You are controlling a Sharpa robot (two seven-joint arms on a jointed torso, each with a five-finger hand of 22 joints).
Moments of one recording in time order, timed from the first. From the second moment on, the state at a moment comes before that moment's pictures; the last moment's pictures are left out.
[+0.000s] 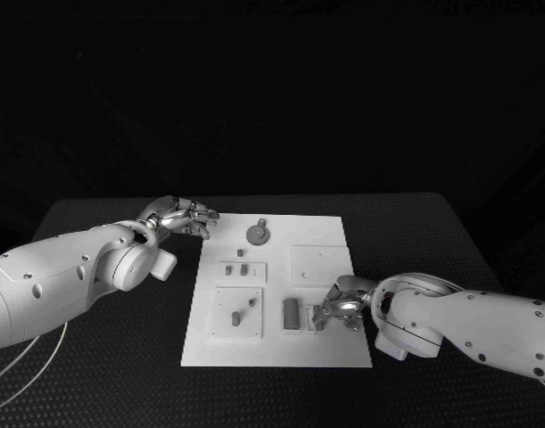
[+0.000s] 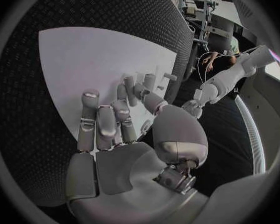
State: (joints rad) left arm 1.23 -0.70 -0.11 1.17 -0.36 -0.21 0.15; left_hand 1.03 -0.08 0.53 -0.23 0.08 0.82 0.19 0.34 0.44 1.08 0.14 0.15 0.26 1.02 0.03 0.74 0.41 0.01 1.03 -0.07 0.07 1.14; right arm 1.06 -0.86 -0.12 1.61 -1.00 -0.19 -0.44; right_hand 0.91 -0.02 0.68 -0.29 0.09 1.03 0.08 0.27 0.67 1.13 -0.01 1.31 1.08 1.26 -0.12 1.56 0.95 0.24 1.12 -0.03 0.95 1.31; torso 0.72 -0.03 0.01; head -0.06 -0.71
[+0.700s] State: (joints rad) left arm 1.23 -0.70 -0.11 1.17 -0.36 -0.21 0.15; left_hand 1.03 -0.08 0.53 -0.23 0.08 0.82 0.19 0.34 0.44 1.08 0.14 0.15 0.26 1.02 0.03 0.74 0.41 0.01 1.03 -0.07 0.07 1.14; right arm 1.06 -0.83 -0.12 1.58 -0.96 -0.19 -0.44; right_hand 0.91 -0.02 0.68 -0.29 0.09 1.04 0.08 0.27 0.68 1.13 -0.02 1.31 1.08 1.26 -0.12 1.55 0.95 0.24 1.12 -0.03 0.95 1.31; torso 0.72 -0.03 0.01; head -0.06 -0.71
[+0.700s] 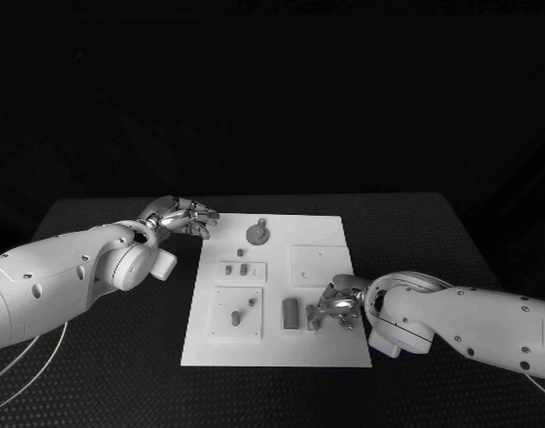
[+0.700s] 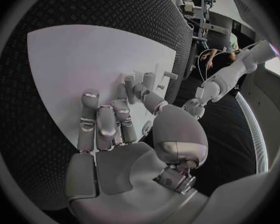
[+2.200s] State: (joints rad) left arm 1.23 -0.70 -0.11 1.17 -0.36 -0.21 0.15; left_hand 1.03 -0.08 0.53 -0.23 0.08 0.82 0.19 0.34 0.44 1.08 0.14 0.15 0.26 1.02 0.03 0.74 0.42 0.01 1.03 -0.07 0.07 1.14; right arm 1.06 -0.83 -0.13 1.54 -0.95 -0.16 -0.38; right_hand 0.83 -0.18 0.70 -0.16 0.10 1.03 0.09 0.25 0.66 1.12 -0.01 1.29 1.06 1.26 -0.12 1.55 0.93 0.24 1.13 -0.03 0.94 1.31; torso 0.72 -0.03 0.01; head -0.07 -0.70
